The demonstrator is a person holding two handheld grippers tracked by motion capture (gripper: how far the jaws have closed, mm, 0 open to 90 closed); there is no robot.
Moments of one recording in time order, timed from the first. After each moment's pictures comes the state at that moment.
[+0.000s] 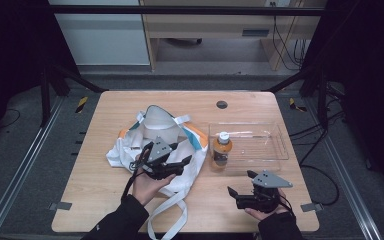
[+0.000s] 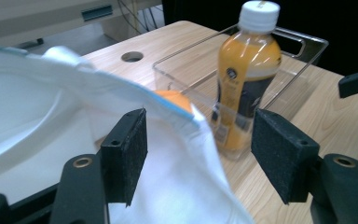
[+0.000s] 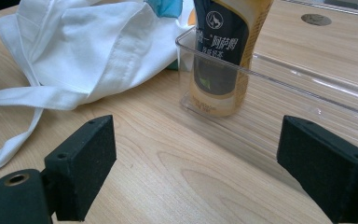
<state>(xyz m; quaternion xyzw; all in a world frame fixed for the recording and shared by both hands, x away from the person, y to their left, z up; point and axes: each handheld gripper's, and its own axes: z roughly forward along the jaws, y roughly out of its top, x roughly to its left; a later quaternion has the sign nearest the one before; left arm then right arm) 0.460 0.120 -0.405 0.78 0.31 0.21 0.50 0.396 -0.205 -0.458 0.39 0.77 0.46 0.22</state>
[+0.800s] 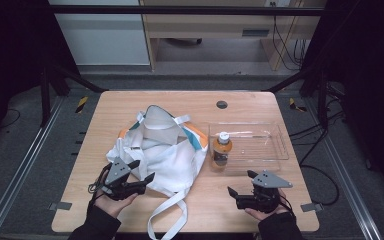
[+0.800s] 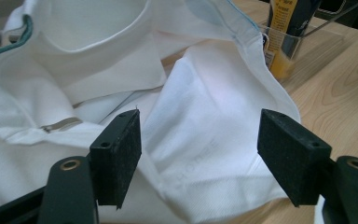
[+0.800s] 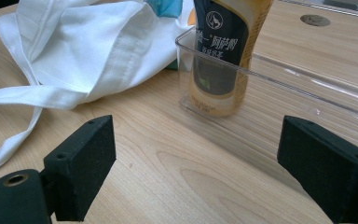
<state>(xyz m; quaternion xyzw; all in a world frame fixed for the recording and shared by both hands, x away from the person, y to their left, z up) 0.420 0.216 -0.438 0.77 0.35 0.23 0.47 0.396 -0.205 -0.458 0.39 0.77 0.46 0.22</state>
